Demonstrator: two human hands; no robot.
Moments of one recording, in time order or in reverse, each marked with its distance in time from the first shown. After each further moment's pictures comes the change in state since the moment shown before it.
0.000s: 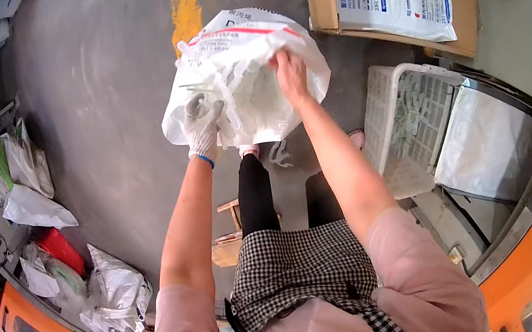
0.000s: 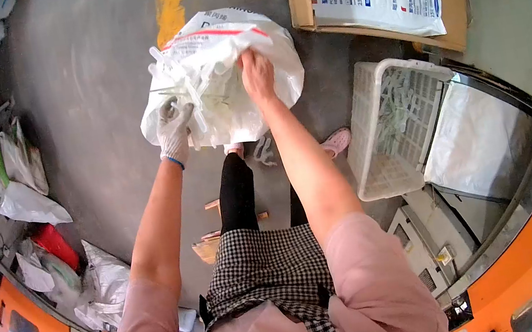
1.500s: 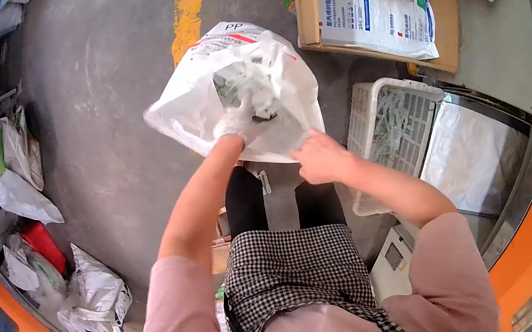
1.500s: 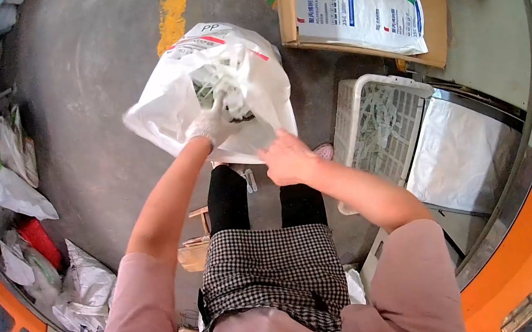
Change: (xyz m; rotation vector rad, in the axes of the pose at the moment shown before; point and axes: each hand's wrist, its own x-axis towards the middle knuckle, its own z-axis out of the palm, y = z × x) left_hand -0.050 0.023 0.079 1.302 -0.537 0.168; right_hand -0.145 -0.051 -0.148 -1.081 -0.949 -0.683
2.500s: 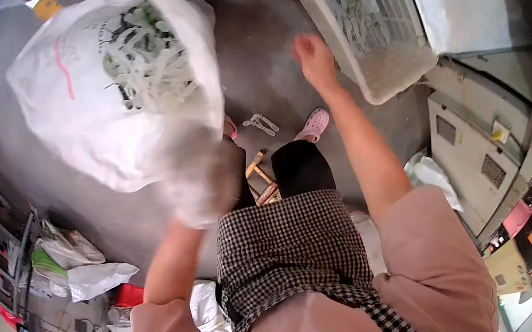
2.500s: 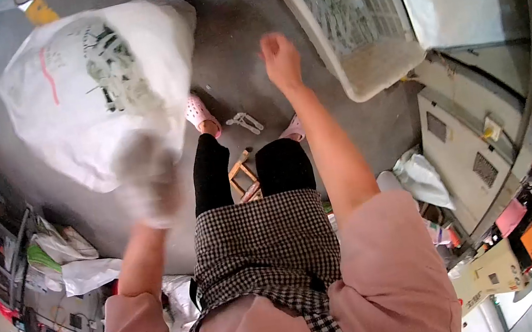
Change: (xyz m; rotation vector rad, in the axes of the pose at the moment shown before) left_hand -0.139 0.051 0.041 0.187 0.641 1.125; right_hand -0.053 0.033 0.224 1.402 1.235 1.155
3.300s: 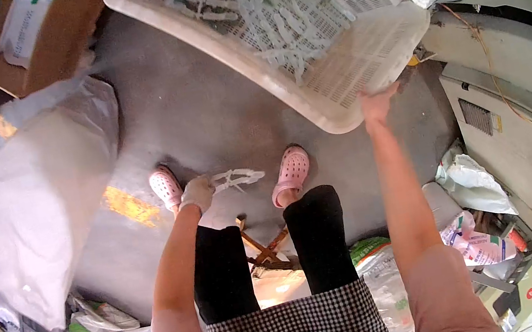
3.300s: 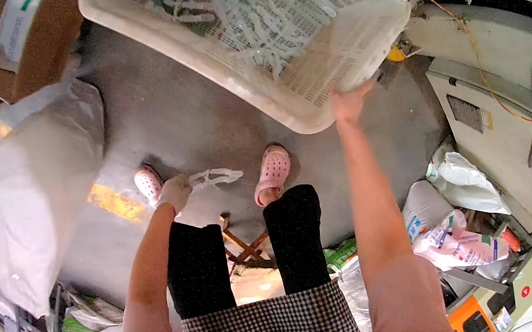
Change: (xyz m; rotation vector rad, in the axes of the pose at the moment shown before) left_hand -0.183 -0.061 0.436 0.098 -1.192 -0.221; right_hand 0.030 0.369 -0.240 0.022 0.773 0.311
